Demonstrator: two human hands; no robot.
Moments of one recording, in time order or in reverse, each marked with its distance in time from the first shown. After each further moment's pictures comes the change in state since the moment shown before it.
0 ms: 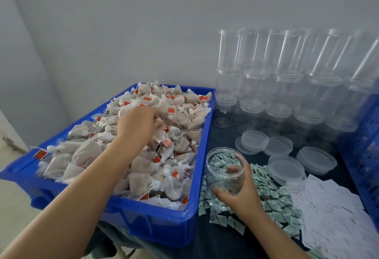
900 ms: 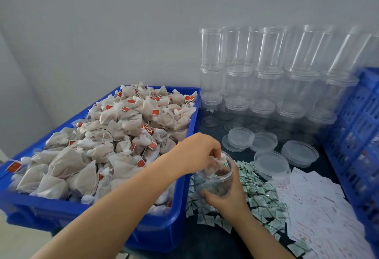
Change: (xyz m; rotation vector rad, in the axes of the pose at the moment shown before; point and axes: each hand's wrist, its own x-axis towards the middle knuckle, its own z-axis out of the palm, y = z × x) left_hand -0.034 0.129 0.016 -0.261 -0.521 0.547; right_hand -0.001 0.019 0.004 0.138 0.041 -0.031
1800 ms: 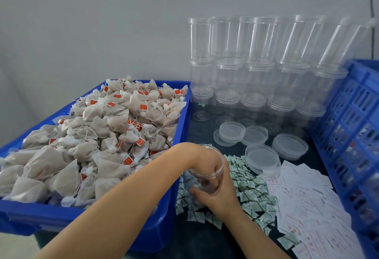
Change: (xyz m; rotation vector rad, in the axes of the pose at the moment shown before) left_hand 0.045 0.009 0.033 0.105 -0.684 0.062; right_hand 0.001 -0.001 -0.001 0.012 -0.011 -0.005
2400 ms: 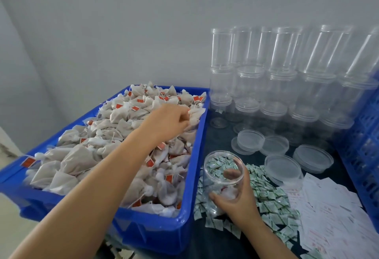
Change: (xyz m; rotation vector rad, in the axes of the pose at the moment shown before) left_hand -0.092 -0.080 -0.023 -0.131 0.939 -0.356; right_hand -0.007 -0.007 -0.002 -0.035 -0.005 0.004
